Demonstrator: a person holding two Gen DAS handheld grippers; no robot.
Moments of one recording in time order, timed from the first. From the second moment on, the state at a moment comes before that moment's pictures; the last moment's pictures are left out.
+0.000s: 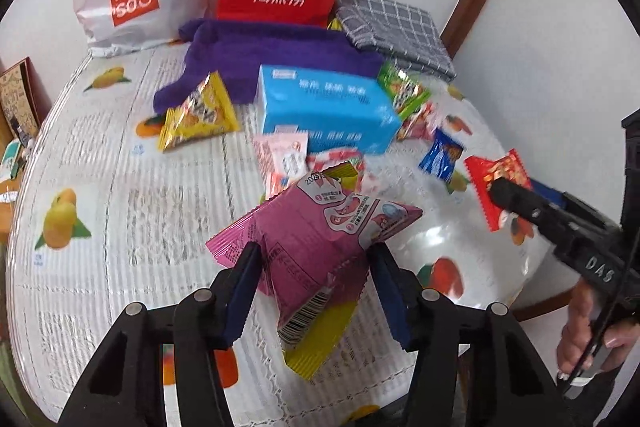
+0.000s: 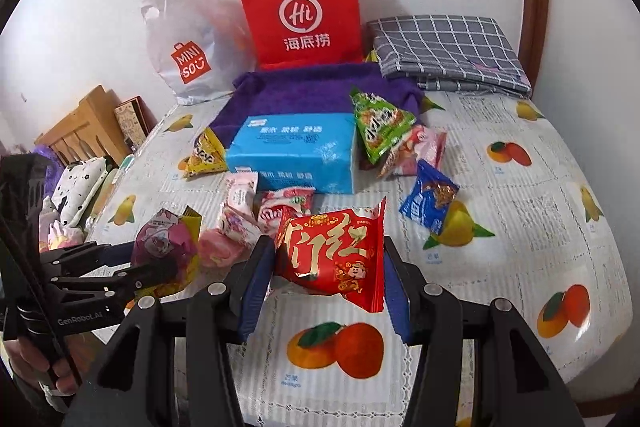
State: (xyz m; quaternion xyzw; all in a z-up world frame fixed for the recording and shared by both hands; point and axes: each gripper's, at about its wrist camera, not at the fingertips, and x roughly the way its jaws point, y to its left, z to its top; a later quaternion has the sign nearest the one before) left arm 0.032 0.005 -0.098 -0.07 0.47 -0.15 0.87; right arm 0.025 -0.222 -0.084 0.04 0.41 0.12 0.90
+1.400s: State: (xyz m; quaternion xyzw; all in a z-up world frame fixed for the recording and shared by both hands) left arm 0.254 0.007 -0.036 -0.06 0.42 -0.15 0.89; right arm 0.253 -0.207 -0.035 0.03 0.37 0.10 0.92
